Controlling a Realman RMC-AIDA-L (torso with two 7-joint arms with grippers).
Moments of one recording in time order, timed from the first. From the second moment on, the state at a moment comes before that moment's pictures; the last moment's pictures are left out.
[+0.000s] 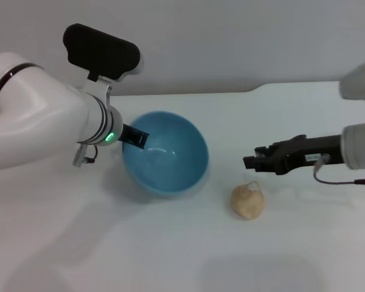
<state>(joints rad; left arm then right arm) -0.74 -2.06 -1.27 -0.97 -0.29 0.85 2.94 0.59 2.06 -1.09 -0.75 -2.07 -1.17 1.93</state>
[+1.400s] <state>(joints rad) -0.76 -2.06 -1.29 -1.03 -0.34 0.87 2.95 0.68 2.07 -1.23 -0.66 -2.25 -1.09 2.12</state>
